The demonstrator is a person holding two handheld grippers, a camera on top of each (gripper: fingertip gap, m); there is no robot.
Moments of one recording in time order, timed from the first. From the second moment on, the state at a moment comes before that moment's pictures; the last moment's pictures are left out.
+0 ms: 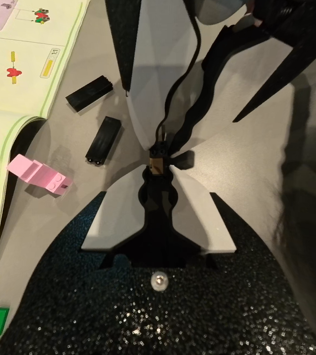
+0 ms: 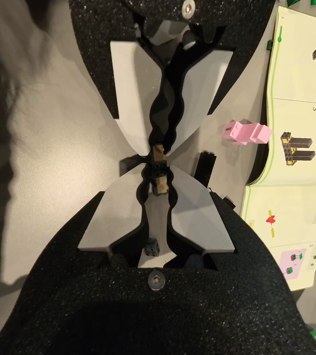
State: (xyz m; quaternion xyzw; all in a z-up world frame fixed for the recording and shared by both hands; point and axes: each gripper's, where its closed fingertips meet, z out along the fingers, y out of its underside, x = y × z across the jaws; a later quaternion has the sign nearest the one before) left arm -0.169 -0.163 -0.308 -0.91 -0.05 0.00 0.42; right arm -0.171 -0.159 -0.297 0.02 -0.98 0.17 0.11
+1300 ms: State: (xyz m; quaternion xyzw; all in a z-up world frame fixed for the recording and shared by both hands) left arm -0.169 -0.164 -0.308 -0.91 -0.06 -0.01 0.42; right arm -0.171 -0.160 -0.298 0.02 -0.97 0.19 0.16
